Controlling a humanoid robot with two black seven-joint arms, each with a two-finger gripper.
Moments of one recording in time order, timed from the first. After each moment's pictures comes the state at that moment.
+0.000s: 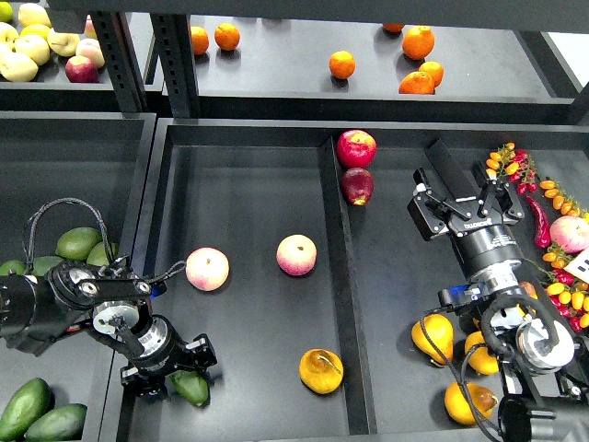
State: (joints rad) left arm -0.96 0.14 0.49 -0.77 0.11 -0.41 0.49; right arm 0.11 0.02 1.52 1.30 0.31 0.20 -0.25
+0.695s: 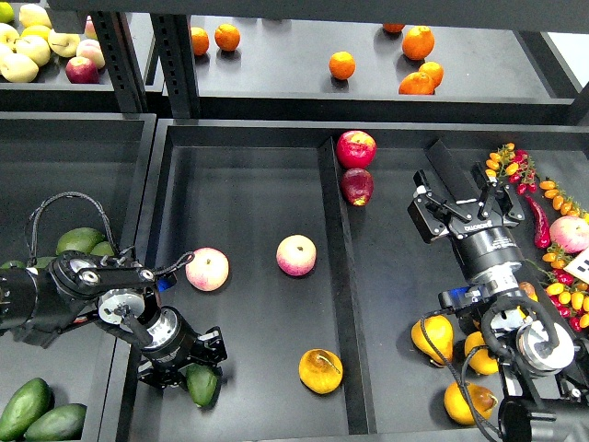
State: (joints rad) left arm -1.00 0.14 0.43 -0.79 0.09 -0.46 0.49; right arm 0.10 0.01 1.52 1.30 0.31 0.20 -0.25
